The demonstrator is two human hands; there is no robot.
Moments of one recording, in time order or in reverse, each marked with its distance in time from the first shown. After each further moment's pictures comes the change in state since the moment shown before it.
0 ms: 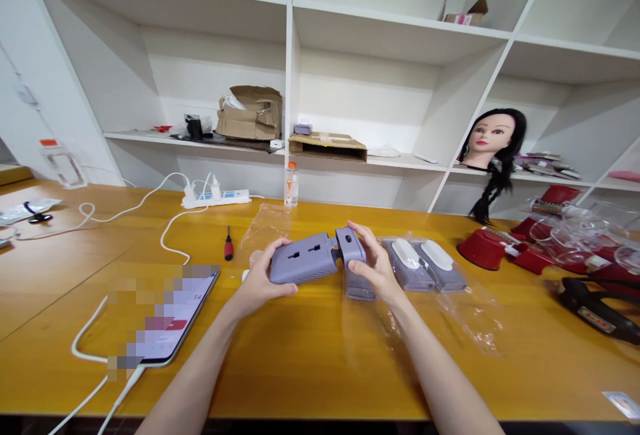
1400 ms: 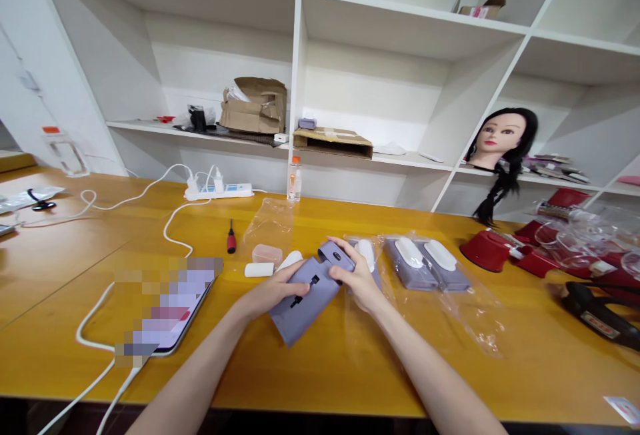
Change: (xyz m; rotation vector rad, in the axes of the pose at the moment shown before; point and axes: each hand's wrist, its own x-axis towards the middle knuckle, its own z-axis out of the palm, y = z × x) left_hand -0.003 0.002 0.013 -0.089 -0.461 -0.360; right_hand -0.008 0.020 0.040 0.274 0.007 0.354
